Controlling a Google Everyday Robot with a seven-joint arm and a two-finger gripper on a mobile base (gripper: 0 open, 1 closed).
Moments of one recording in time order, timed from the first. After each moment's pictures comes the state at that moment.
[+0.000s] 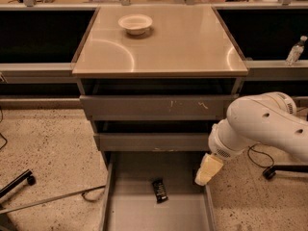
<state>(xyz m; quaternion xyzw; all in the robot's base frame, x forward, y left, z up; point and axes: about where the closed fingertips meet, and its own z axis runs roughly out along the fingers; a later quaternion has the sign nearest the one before) 0.477 -0.175 0.666 -0.53 0.83 0.02 0.16</state>
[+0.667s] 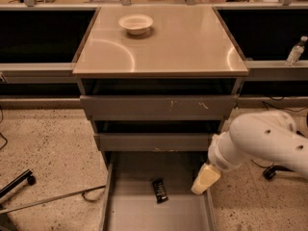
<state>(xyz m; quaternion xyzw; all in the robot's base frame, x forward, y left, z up) 0.464 -0.169 0.635 -0.50 0.84 0.04 0.17</state>
